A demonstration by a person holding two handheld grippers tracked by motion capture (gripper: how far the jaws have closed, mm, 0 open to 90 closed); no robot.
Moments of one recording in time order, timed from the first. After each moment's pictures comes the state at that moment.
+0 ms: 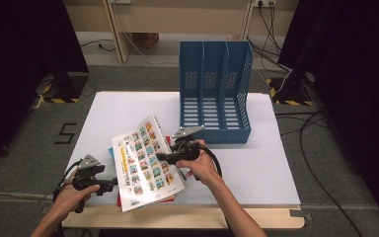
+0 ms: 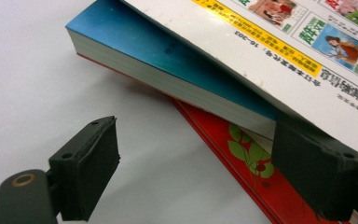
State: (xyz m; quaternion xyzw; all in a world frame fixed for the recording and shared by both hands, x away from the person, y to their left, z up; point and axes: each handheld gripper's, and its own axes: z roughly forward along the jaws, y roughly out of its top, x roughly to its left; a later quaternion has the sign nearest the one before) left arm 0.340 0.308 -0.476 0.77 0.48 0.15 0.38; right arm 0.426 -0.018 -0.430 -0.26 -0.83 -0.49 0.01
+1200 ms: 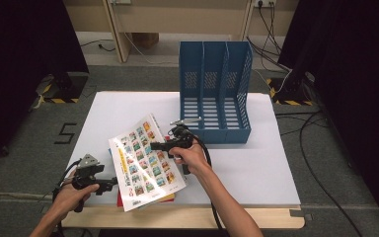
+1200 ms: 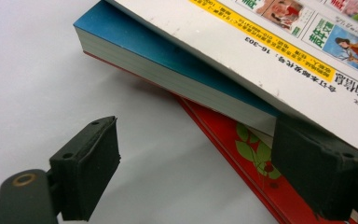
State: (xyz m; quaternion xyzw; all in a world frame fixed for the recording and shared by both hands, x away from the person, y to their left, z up) left arm 0.342 0.312 -0.477 0.77 0.48 0.16 0.38; right arm 0.463 0.000 -0.440 -0.36 -0.77 -0.52 0.11
